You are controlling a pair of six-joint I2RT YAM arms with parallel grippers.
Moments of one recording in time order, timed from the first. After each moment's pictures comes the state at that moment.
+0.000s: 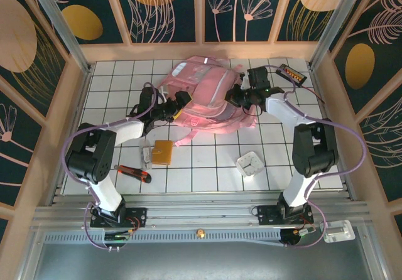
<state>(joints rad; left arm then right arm) -0.35 1.76 0.93 0.37 0.52 -1.07 0.31 1.74 1.30 -0.34 -0.50 0.67</state>
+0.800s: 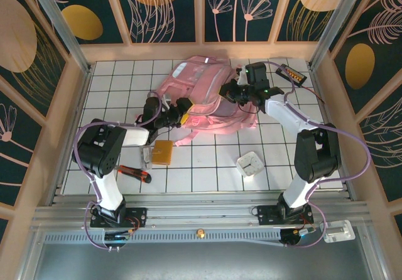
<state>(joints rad) -0.40 1.84 0.80 0.68 0.51 -1.29 0.35 1.70 1.30 -0.26 -0.55 0.76</state>
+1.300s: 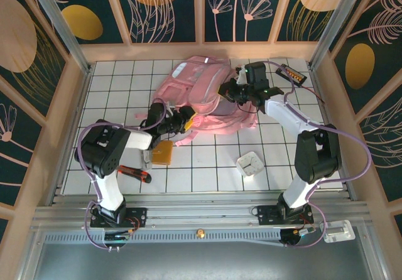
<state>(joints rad) -0.45 1.86 0.76 0.70 0.50 -1.36 0.37 1.68 1.30 -0.25 -0.55 0.78</state>
